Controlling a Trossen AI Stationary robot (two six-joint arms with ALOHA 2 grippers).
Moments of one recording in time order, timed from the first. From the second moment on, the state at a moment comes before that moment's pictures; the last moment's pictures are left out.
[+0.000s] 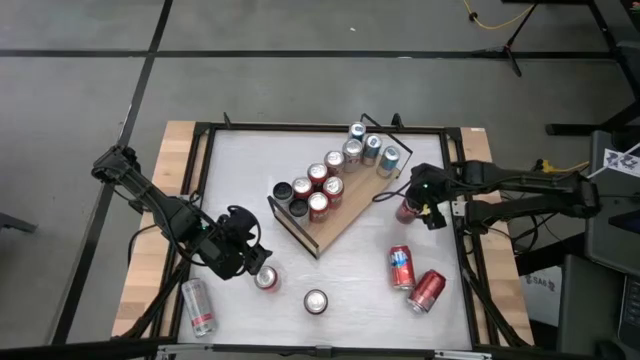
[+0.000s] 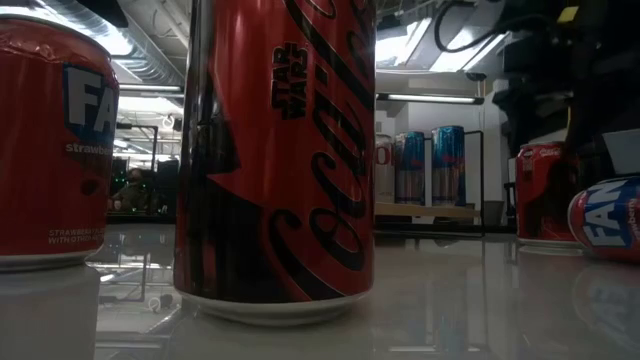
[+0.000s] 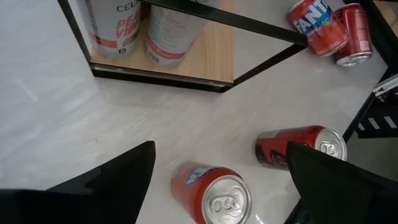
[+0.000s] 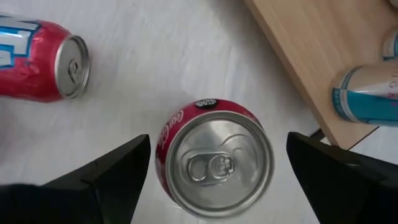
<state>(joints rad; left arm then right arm) -0.61 1.34 1.27 -1.04 -0.48 -1.47 -0.16 0.95 0.77 -0.99 -0.03 -0.43</state>
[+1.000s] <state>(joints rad) -0.61 1.34 1.27 -1.03 -0.49 -1.49 -0.16 1.09 0.76 -0.99 -0.03 -0.39</state>
